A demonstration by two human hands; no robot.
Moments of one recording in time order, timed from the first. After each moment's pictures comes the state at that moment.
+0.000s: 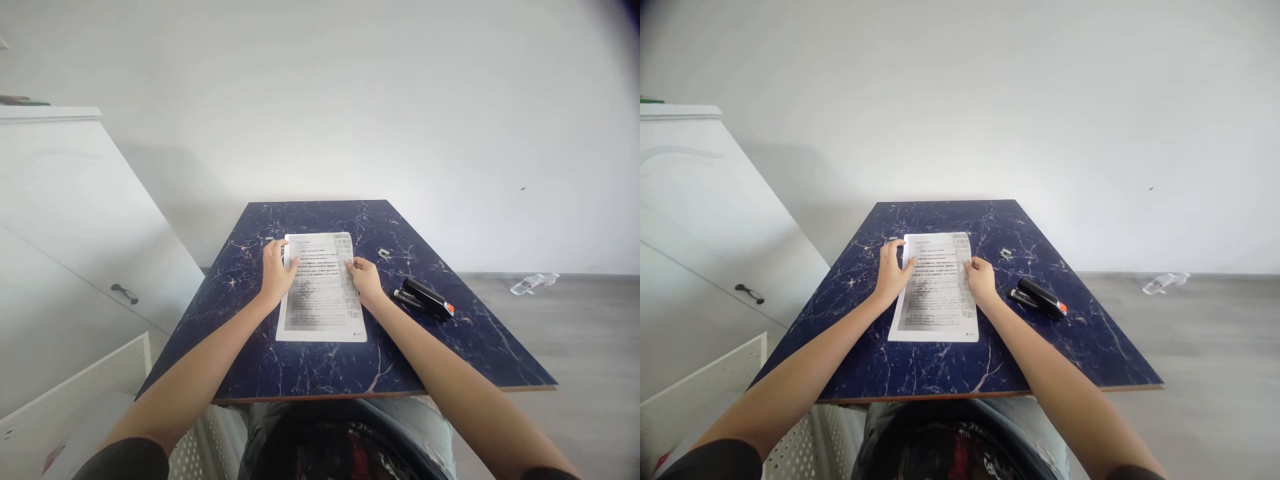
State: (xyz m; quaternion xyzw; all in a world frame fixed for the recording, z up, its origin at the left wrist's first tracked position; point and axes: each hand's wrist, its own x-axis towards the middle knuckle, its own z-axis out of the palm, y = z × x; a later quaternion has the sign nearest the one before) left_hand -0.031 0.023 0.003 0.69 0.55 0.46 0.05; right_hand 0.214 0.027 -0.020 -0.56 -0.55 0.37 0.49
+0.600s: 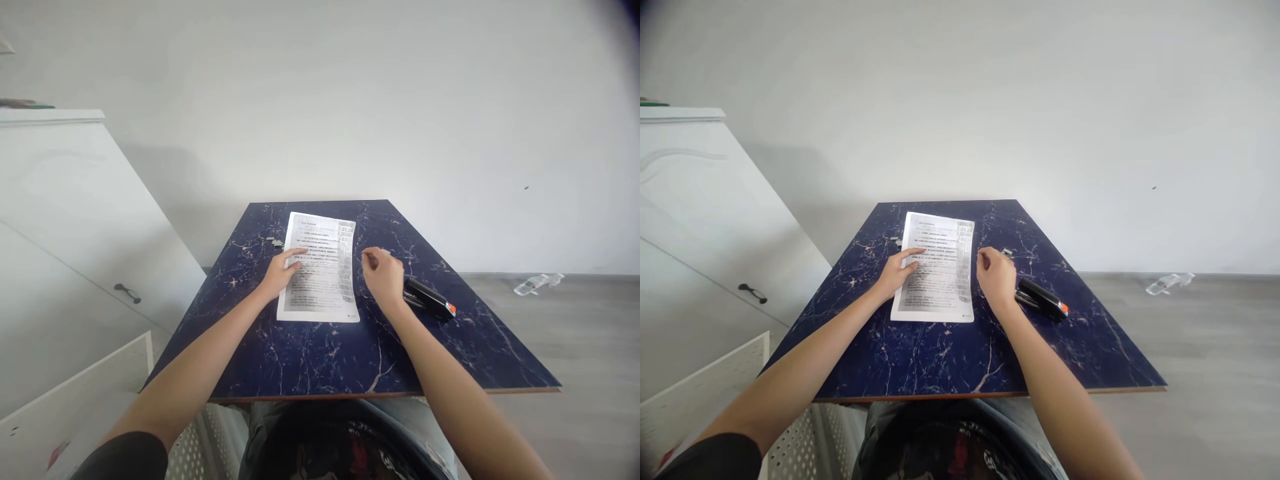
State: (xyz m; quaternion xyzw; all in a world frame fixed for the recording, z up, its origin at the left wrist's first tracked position) left_hand -0.041 0.038 -0.004 0.71 0.43 0.47 0.31; right_hand 0.240 -0.002 0.023 -0.63 -0.63 0.10 0.45
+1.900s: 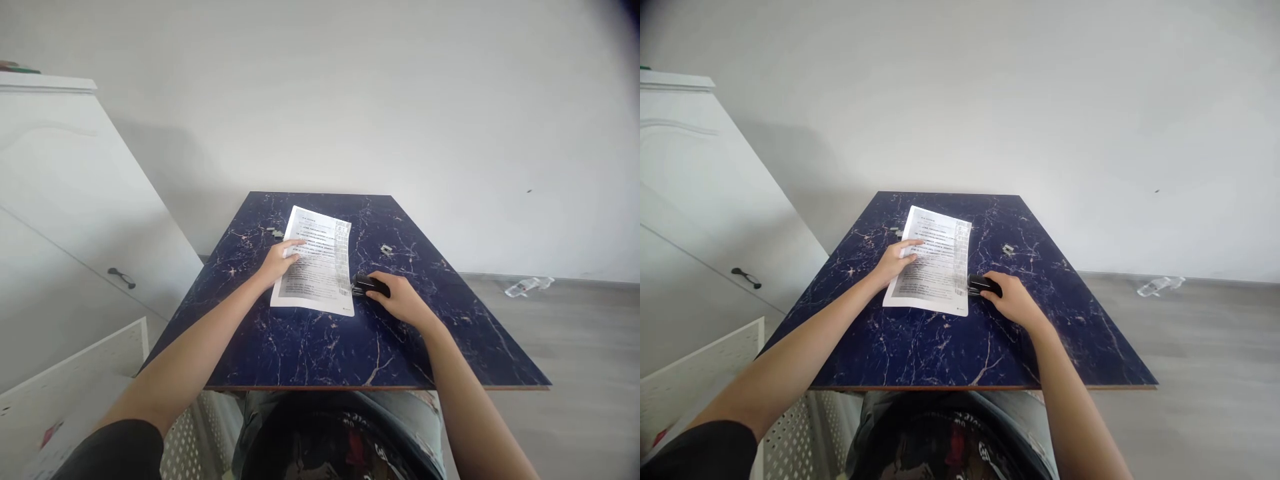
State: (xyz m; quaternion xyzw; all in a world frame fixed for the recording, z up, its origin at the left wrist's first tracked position) left_hand -0.051 0.050 -0.007 0.70 0.46 0.44 0.32; right_hand 0.289 -0.041 0.016 -0.52 -0.80 0.19 0.23
